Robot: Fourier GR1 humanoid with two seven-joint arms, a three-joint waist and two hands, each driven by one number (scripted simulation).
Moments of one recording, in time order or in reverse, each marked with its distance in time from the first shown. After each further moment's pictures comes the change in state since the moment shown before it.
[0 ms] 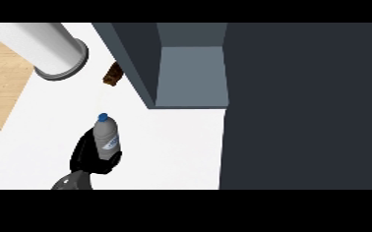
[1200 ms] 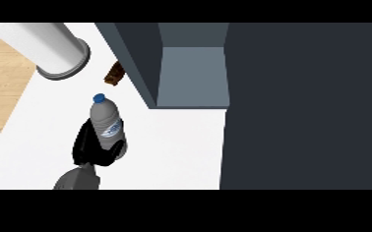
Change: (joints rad) left arm 0.153 -0.114 -0.087 -0.578 0.210 0.133 0.357; right arm -0.028 -0.021 0.016 -0.003 -0.023 -0.019 0.023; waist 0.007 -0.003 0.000
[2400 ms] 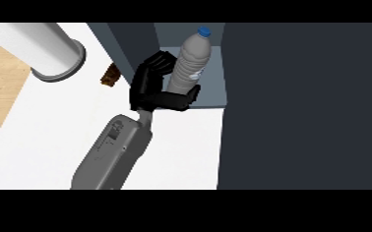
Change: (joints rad) left arm -0.419 -0.026 -0.425 -0.101 -0.031 0.719 0.101; right arm -0.034 0.008 0.042 0.032 0.004 -0.030 -0.005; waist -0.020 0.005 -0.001
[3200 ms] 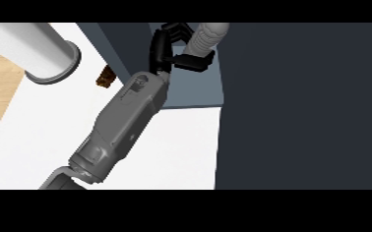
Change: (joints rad) left arm -0.450 0.000 0.039 0.571 -0.015 0.158 -0.135; right arm -0.012 -0.009 0.004 0.017 -0.023 0.007 -0.007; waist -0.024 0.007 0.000
